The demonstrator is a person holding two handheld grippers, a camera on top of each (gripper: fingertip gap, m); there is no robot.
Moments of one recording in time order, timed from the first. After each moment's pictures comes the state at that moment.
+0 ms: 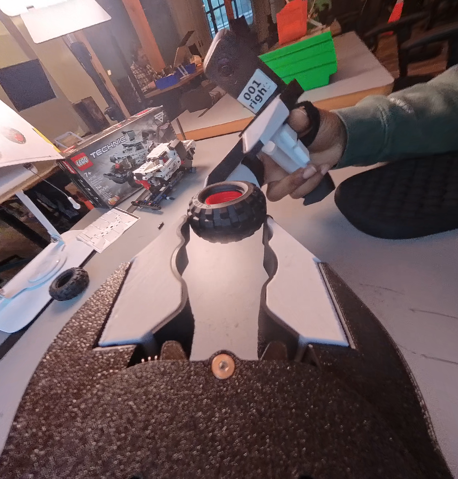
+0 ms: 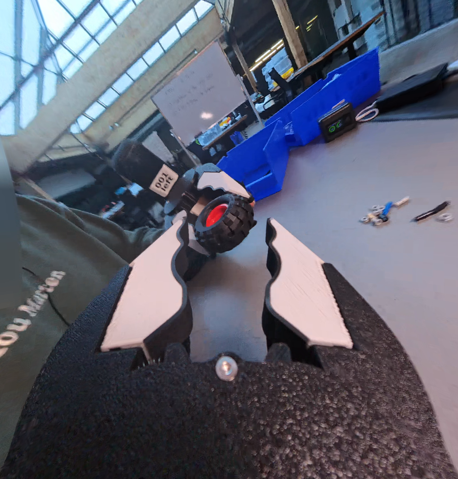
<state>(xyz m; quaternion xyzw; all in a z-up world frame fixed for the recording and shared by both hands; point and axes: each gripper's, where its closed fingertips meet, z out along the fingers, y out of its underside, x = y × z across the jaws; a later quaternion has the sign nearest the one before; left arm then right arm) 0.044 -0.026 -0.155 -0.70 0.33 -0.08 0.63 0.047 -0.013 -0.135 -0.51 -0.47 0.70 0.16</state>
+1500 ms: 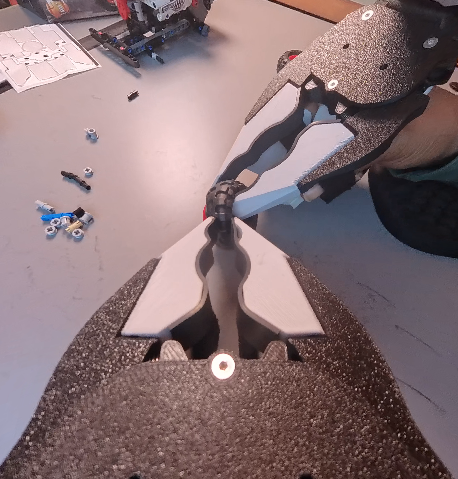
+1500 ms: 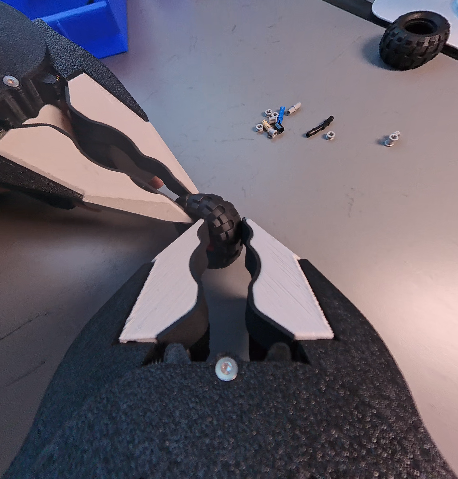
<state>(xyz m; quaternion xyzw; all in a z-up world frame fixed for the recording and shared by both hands) 0.030 -0.008 -0.237 -0.86 0.17 -0.14 0.47 0.020 0.009 -0.249 -0.65 -0.61 0.35 0.28</state>
